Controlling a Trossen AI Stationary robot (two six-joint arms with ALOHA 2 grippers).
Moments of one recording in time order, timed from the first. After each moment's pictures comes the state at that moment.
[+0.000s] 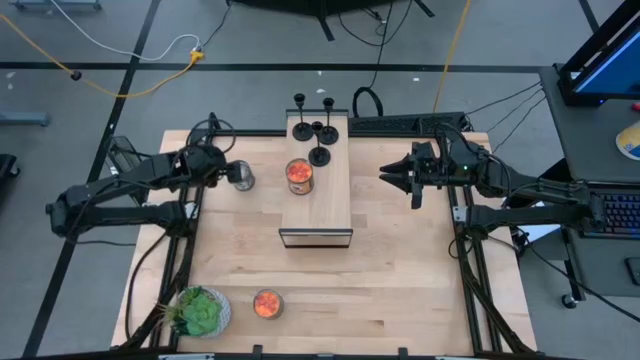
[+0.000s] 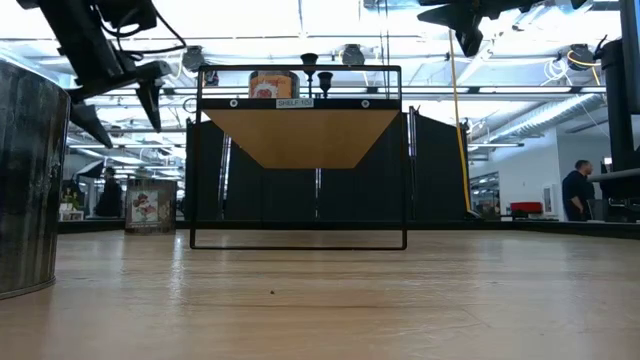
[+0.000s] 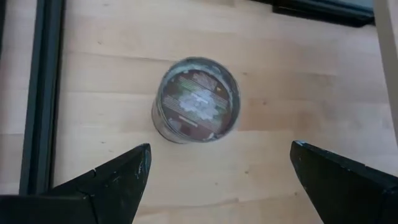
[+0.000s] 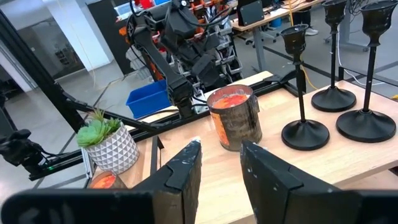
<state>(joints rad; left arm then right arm) 0.44 0.81 0.76 -0.97 -0.29 -1.10 -0.25 0.81 0.78 -0.11 -0.16 0.32</state>
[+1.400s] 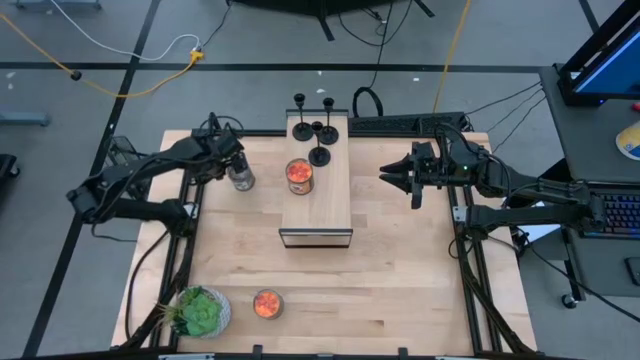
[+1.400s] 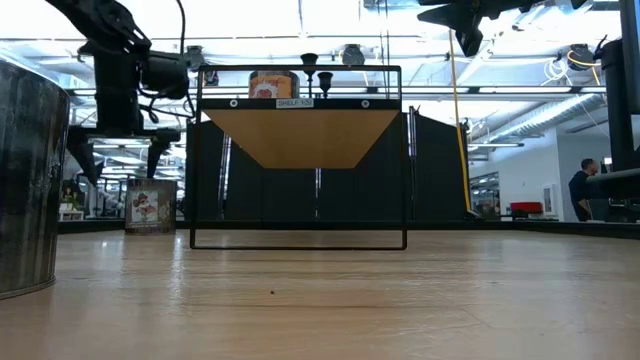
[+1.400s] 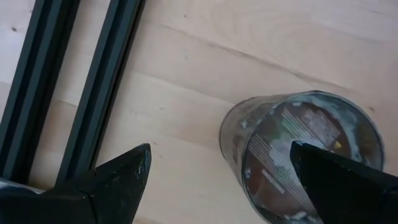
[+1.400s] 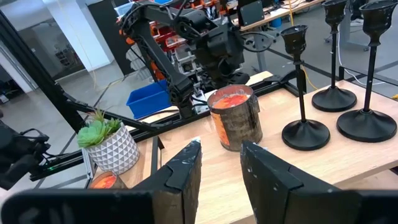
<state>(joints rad) 0.72 1.17 0.76 -0.96 -0.23 -1.15 -0.25 0.81 0.78 -0.11 -0.16 0.32</state>
